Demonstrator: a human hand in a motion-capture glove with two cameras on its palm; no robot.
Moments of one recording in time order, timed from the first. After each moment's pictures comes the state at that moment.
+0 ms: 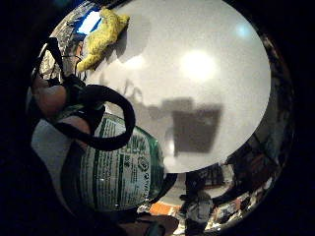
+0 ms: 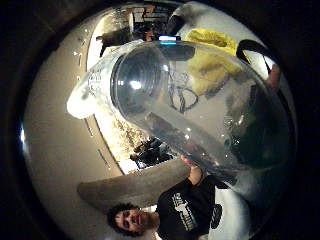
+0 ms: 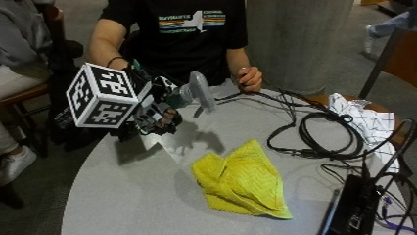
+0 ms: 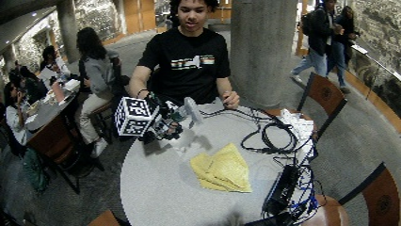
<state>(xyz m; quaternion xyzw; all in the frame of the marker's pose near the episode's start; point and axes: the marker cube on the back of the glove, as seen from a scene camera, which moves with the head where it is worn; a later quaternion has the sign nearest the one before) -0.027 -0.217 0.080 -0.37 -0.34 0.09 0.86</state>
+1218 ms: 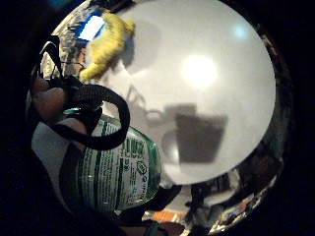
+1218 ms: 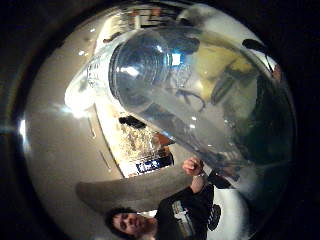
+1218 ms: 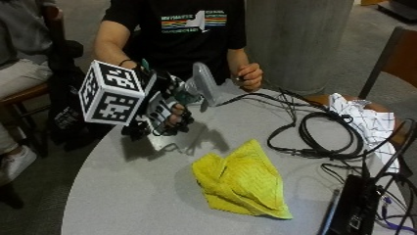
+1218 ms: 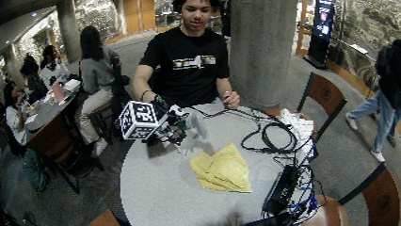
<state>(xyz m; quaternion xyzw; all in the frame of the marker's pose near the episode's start) -0.051 -0.222 0.083 -0.29 -0.39 0.08 0.87</state>
